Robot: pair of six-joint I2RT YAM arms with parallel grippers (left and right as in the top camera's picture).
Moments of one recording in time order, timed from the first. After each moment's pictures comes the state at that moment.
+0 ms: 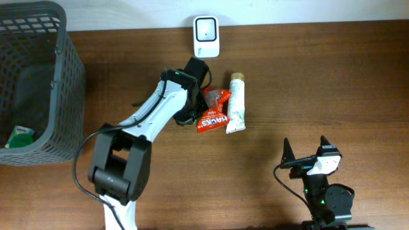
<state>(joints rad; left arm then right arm) -0.47 2.06 1.62 -1.00 0.05 -0.89 0.03 0.01 0.01 -0.08 -0.02 0.06</state>
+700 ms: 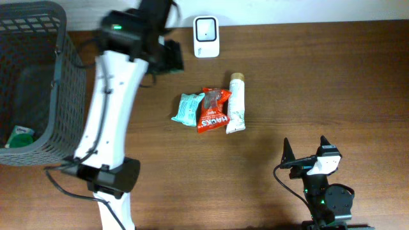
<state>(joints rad) -0.35 2.09 2.55 -1.67 -0.09 -0.46 0.03 0.01 0.01 -0.08 -0.02 0.06</state>
